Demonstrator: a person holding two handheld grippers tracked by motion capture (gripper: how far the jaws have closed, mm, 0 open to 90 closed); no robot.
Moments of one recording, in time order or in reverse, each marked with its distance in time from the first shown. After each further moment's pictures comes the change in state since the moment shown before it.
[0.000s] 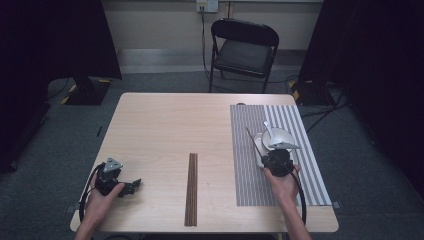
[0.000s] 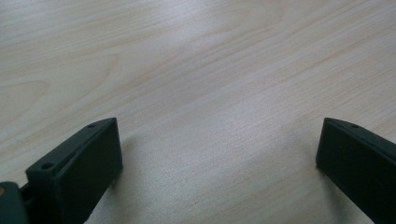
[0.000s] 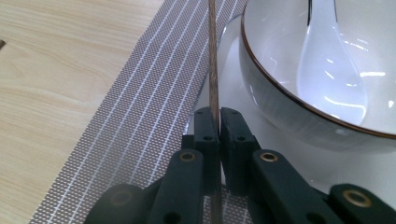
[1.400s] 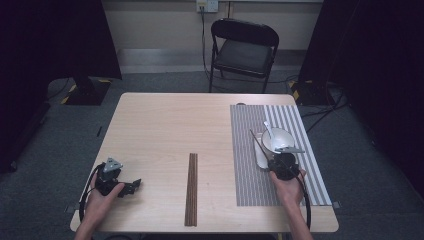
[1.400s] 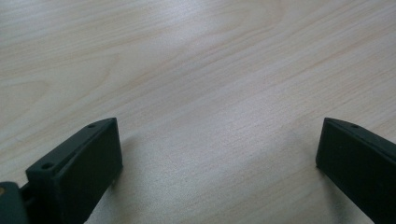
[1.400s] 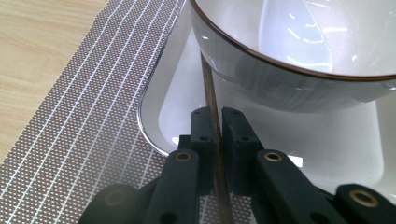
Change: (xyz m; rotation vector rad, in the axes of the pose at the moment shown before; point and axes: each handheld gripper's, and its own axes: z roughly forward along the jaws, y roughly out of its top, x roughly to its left) left arm 0.000 0.000 0.000 0.000 -0.001 0.000; right arm -0.016 -0.017 0.003 0.025 -0.053 0.034
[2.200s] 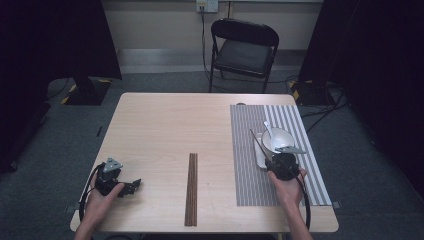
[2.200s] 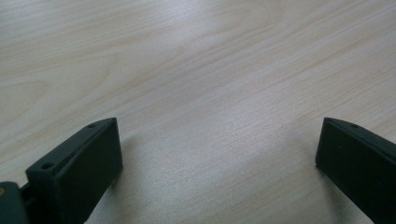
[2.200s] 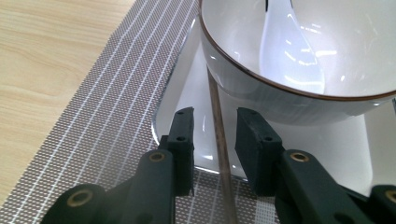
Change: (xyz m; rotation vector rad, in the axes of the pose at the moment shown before) left arm 0.000 0.000 0.000 0.000 -0.002 0.004; right arm 0.007 0.003 -0.011 -0.052 -0.008 -0.005
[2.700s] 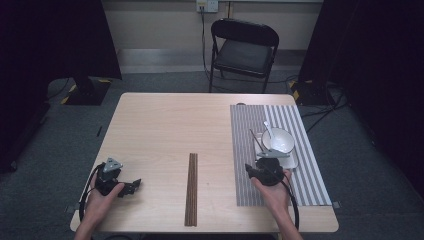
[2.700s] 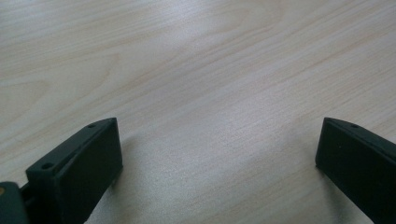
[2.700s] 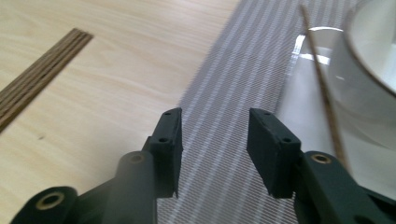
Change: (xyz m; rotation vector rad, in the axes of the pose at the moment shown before) left arm 0.000 0.000 0.000 0.000 0.000 0.000; right arm 0.055 0.005 -0.015 -0.020 0.148 -0.101
